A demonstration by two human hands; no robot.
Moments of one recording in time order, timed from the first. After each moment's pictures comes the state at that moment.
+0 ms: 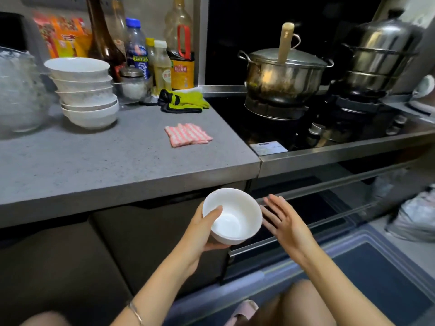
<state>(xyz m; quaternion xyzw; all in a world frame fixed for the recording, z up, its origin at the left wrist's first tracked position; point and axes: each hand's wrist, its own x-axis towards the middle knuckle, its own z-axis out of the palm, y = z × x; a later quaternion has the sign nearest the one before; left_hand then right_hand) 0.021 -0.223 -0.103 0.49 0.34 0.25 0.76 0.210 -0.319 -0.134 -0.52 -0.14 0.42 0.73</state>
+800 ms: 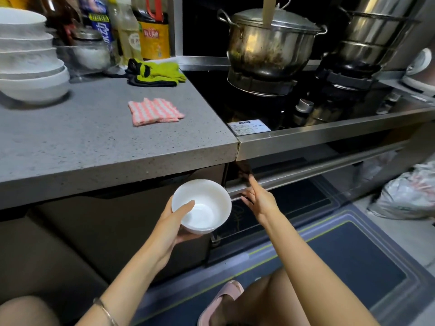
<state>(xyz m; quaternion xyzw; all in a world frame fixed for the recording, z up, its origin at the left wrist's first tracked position) 0.044 -0.206 -0.155 0.46 0.37 0.25 0.77 0.267 -0.265 -0.182 -0.62 -0.03 0.38 0.68</state>
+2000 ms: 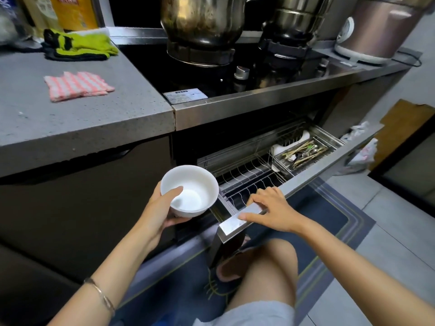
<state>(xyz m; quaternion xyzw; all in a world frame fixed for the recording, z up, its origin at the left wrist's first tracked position) 0.088 -0.263 -0.166 0.50 0.34 0.19 0.78 0.290 -0.452 -0.171 -0.84 -0.51 0.13 0.14</state>
